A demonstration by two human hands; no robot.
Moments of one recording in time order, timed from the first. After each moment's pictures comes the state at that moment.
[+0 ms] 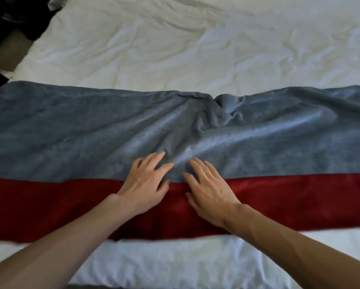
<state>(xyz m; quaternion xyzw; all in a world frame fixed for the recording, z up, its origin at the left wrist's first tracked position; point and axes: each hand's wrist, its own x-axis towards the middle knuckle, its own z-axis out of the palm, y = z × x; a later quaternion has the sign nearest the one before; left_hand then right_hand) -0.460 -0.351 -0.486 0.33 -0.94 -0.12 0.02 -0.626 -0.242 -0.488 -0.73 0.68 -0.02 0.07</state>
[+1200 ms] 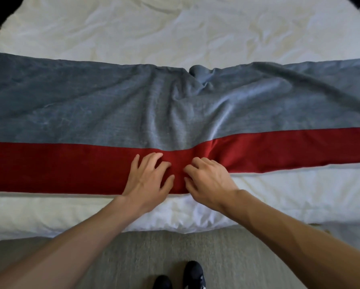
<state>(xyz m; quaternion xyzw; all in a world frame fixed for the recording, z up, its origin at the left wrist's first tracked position) -0.458 -0.220 -0.502 0.35 -0.92 -0.13 0.07 -0.619 -0.130 -0.469 -0.69 0.71 -0.06 0.11</state>
